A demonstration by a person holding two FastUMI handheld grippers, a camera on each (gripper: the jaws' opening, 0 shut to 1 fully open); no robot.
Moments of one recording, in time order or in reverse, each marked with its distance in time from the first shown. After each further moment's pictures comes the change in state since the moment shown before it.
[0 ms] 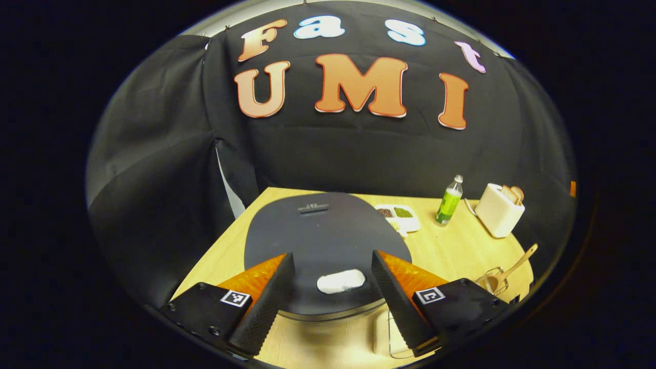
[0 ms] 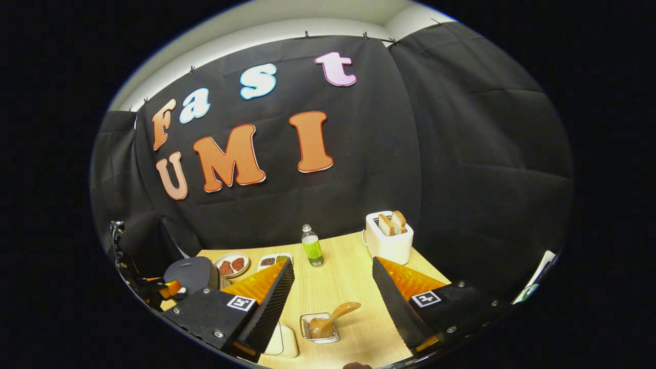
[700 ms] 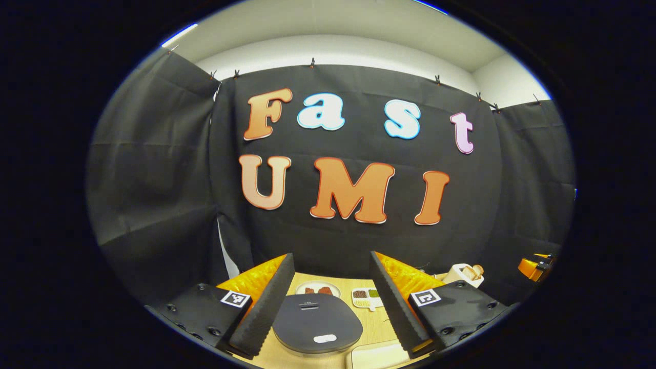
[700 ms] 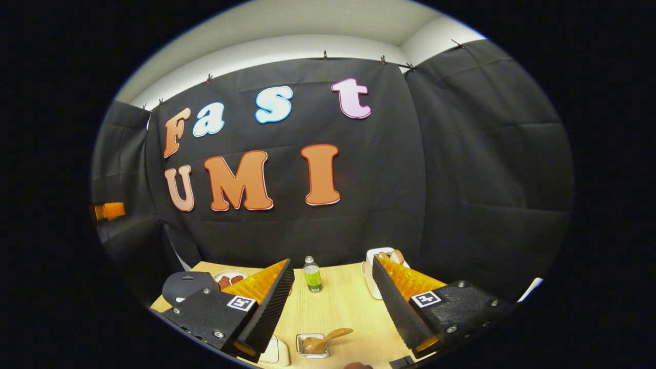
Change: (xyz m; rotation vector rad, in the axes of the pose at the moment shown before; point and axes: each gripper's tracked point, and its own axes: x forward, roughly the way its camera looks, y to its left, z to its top) left arm -0.147 0.003 0.232 -0.042 -0.403 -0.058; right arm -0.017 0.011 0.081 -0.099 -0.158 0.027
